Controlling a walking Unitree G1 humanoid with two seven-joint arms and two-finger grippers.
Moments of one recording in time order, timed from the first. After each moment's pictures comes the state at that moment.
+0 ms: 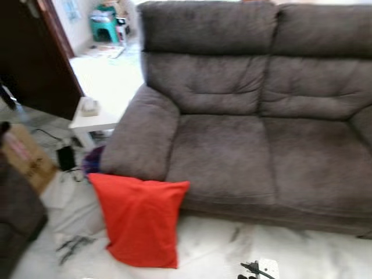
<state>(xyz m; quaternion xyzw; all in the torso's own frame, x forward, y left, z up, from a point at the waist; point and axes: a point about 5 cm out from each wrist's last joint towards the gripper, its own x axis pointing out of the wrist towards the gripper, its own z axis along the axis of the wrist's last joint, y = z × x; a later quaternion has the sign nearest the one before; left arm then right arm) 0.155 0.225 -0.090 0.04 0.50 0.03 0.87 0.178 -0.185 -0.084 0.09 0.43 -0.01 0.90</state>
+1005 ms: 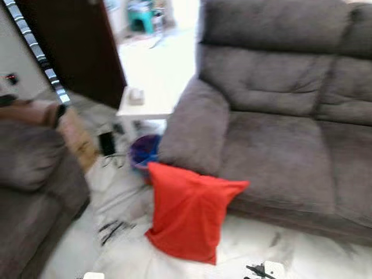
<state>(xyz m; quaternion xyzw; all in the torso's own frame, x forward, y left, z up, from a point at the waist) 0.165 0.224 -0.086 0.04 0.47 0.03 0.88 0.185 -0.190 -0.080 0.09 0.41 -0.01 0.91</state>
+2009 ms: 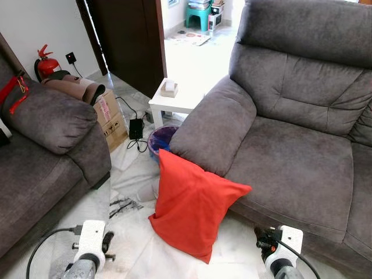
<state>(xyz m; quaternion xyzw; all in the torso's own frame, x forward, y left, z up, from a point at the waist) 0.243 0.220 -0.026 0.04 0.23 0.04 0.97 0.250 -0.205 -0.026 0.14 0.20 -0.02 0.97</state>
